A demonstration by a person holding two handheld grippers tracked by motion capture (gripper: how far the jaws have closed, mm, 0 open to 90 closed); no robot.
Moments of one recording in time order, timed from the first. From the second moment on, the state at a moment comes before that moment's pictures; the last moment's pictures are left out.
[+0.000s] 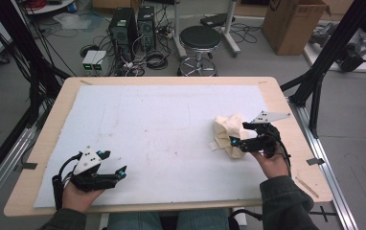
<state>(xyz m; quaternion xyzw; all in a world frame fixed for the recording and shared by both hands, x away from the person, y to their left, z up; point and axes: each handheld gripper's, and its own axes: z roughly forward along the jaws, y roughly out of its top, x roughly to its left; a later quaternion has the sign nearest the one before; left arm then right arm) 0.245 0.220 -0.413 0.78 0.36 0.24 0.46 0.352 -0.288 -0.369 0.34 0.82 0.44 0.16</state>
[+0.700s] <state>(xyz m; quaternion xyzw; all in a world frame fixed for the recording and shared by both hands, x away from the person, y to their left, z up) 0.246 0.219 -0.412 0.78 0.36 0.24 0.46 0.402 -0.269 -0.412 0.38 0.85 0.34 0.12</state>
